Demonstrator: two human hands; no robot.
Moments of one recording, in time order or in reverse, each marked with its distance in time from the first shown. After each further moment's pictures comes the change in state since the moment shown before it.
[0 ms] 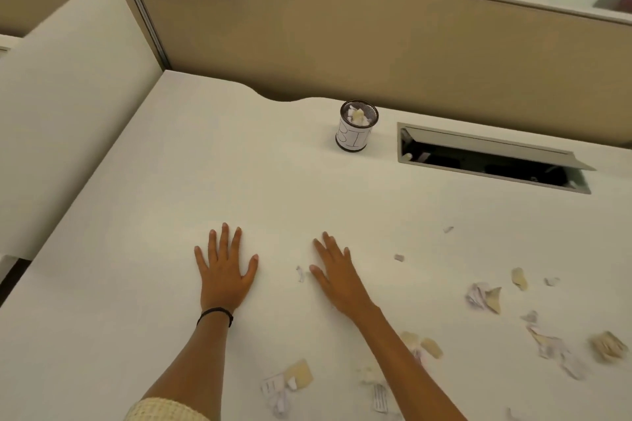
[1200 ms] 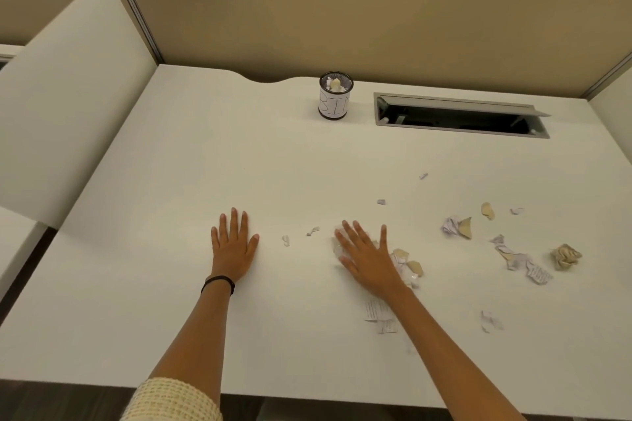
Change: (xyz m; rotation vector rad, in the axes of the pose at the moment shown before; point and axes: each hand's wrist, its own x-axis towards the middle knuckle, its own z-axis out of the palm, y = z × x) left_hand -0.047 -0.015 0.019 0.021 -0.140 0.108; right_hand -0.118 0.031 -0.006 -0.469 0.003 0.006
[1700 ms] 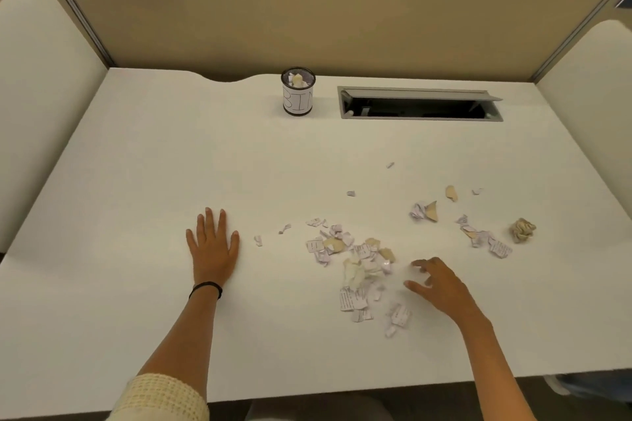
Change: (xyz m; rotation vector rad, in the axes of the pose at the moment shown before) left_hand 0.000 0.024 0.004 0.005 0.135 0.001; right_hand -0.130 0.101 -0.009 0.568 0.009 0.608
